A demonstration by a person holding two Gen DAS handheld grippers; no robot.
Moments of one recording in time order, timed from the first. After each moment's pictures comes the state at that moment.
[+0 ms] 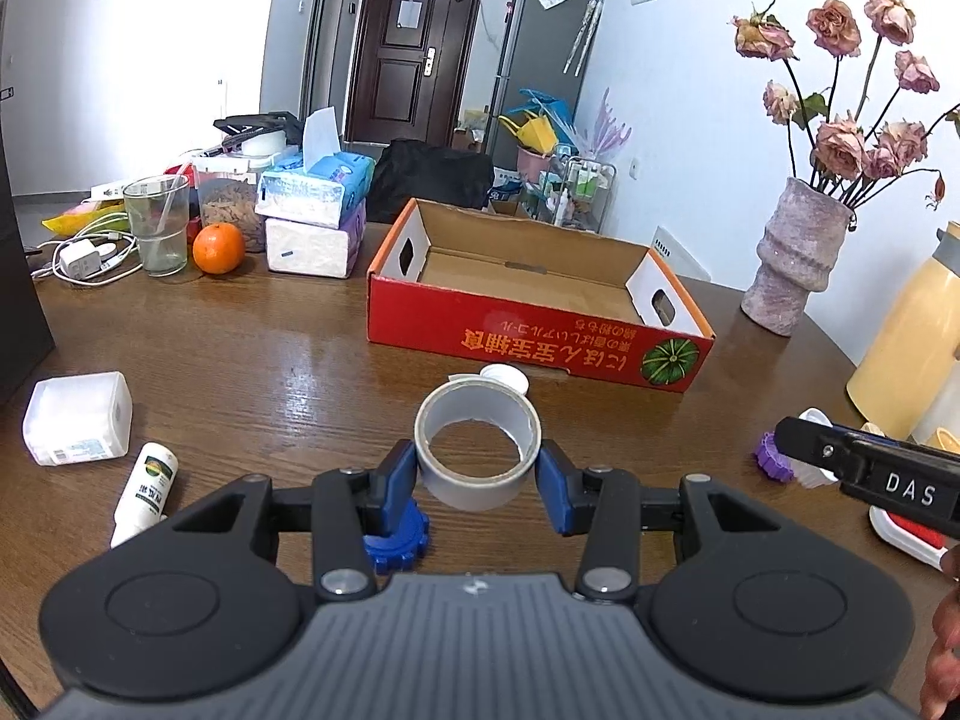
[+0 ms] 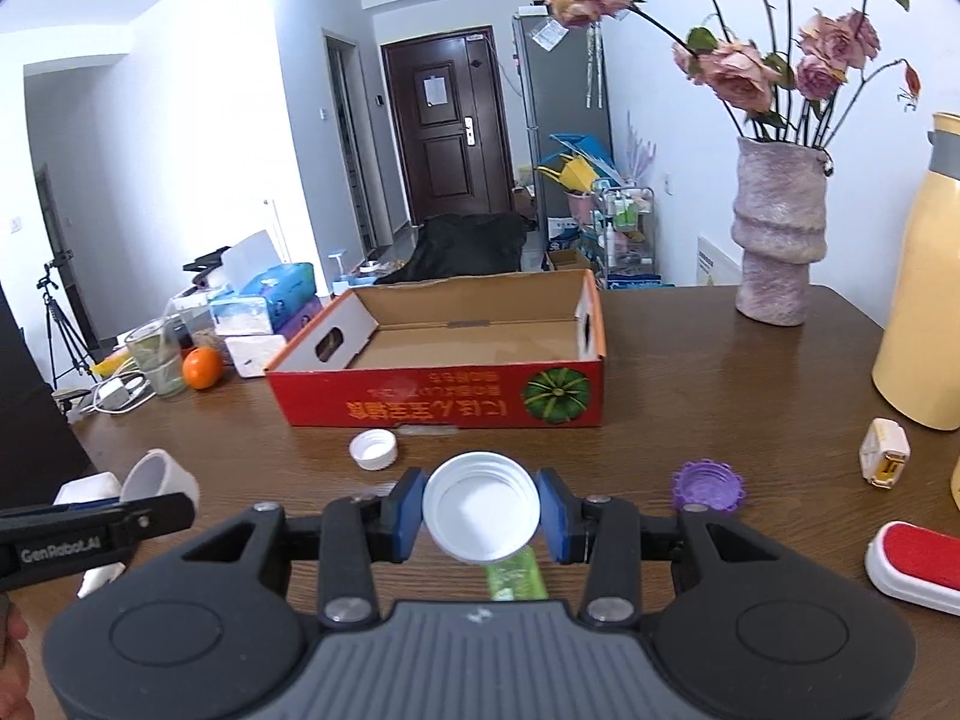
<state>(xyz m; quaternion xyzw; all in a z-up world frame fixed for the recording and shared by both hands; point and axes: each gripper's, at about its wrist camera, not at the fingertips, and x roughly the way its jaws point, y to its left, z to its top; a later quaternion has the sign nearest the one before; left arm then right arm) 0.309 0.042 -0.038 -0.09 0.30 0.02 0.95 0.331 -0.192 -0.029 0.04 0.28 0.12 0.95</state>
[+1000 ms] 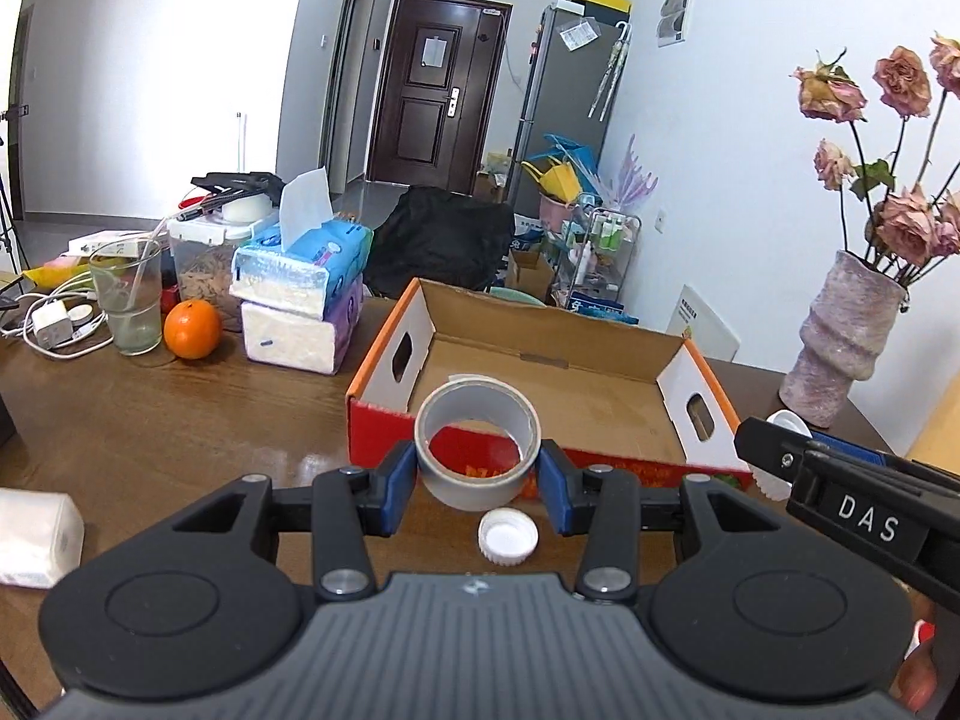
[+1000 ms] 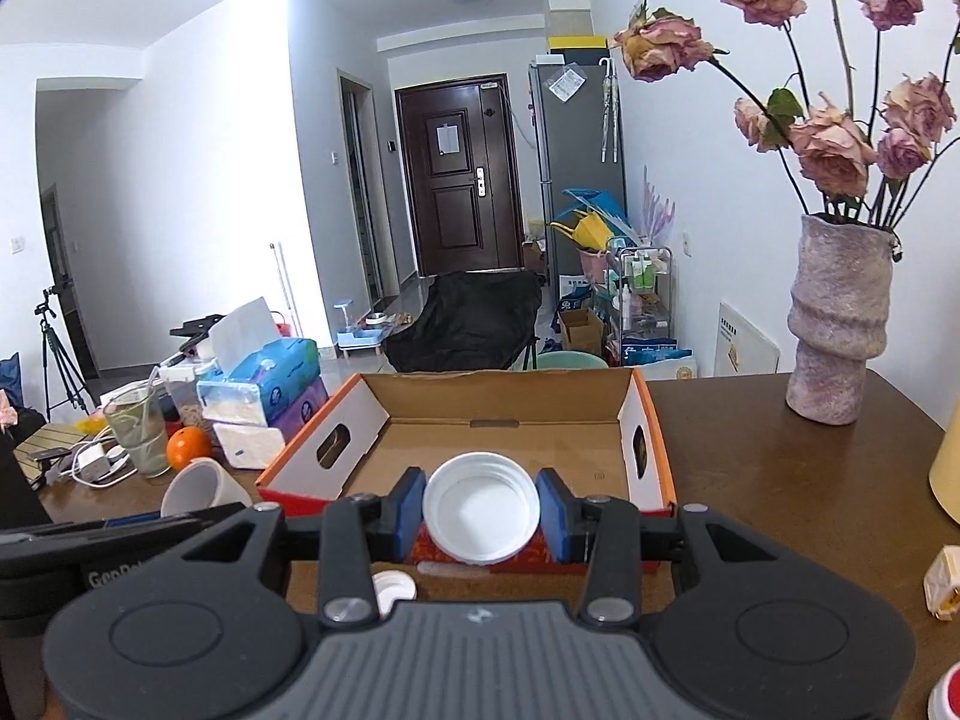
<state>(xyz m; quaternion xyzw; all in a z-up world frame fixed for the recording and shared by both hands) 0.413 0.044 -0.022 -0.10 0.26 0.05 0.96 0.428 -0.148 -0.010 0.03 0.23 0.12 0.97</state>
